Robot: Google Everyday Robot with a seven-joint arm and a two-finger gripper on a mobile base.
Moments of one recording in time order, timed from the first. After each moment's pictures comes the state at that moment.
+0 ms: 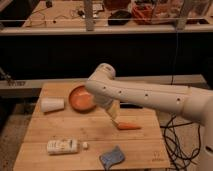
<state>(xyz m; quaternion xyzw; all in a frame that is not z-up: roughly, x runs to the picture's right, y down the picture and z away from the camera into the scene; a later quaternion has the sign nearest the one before) -0.004 0.096 0.745 -0.25 -0.10 -0.41 0.87</state>
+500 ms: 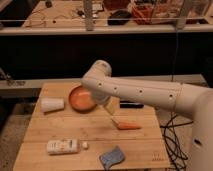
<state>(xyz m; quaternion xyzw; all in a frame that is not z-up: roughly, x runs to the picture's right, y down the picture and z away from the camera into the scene) -0.011 0.079 0.757 -0.25 -0.10 -0.43 0.86</state>
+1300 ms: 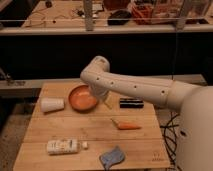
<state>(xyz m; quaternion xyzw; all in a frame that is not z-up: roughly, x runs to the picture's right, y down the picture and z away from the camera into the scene) -0.006 0.059 0.784 -0.24 -0.10 -0.43 0.86</state>
